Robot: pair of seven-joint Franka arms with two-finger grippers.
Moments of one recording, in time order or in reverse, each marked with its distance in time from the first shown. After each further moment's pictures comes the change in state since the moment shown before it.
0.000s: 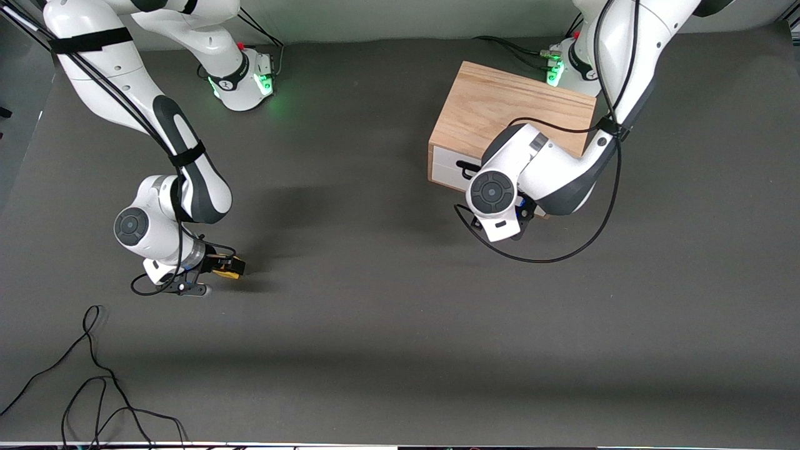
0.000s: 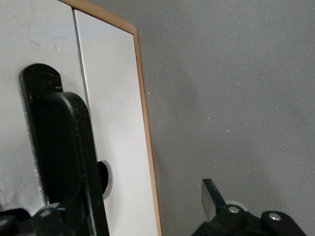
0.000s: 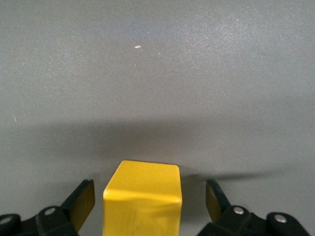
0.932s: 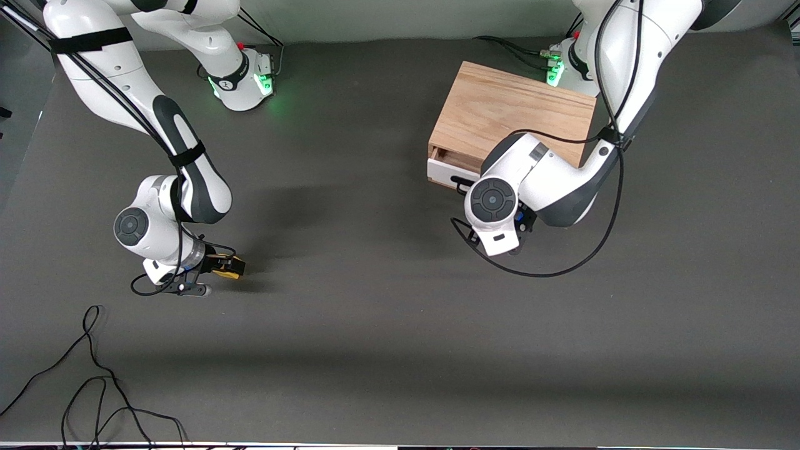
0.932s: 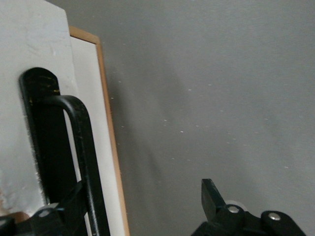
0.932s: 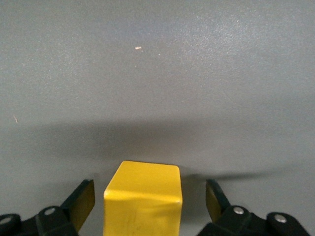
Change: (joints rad) left arm -0.009 0.073 0.000 0.133 0.059 0.028 -0.001; right arm 0.000 0.000 0.000 0.001 0.000 0.000 0.000
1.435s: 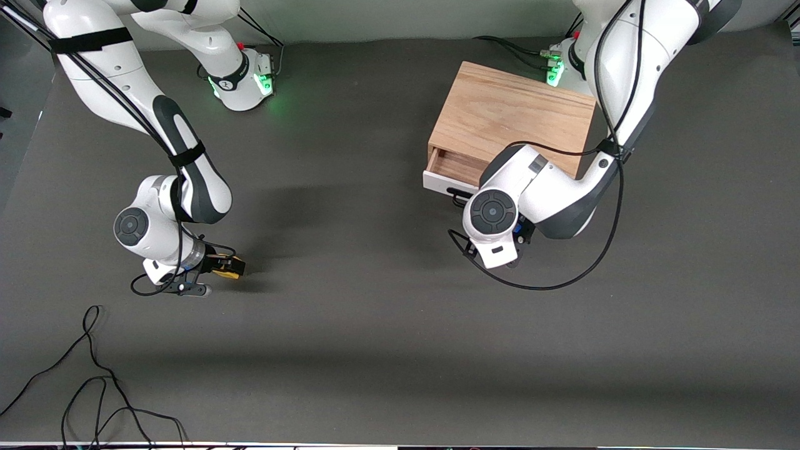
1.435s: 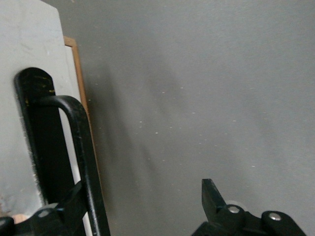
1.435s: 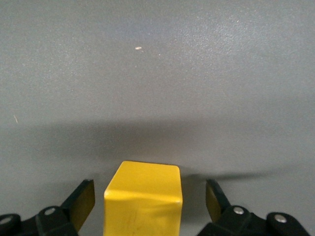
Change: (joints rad) left arm -0.006 0.057 -0.001 0.083 0.035 0.012 0.000; right arm 0.000 0.000 0.000 0.000 0.000 0.000 0.000
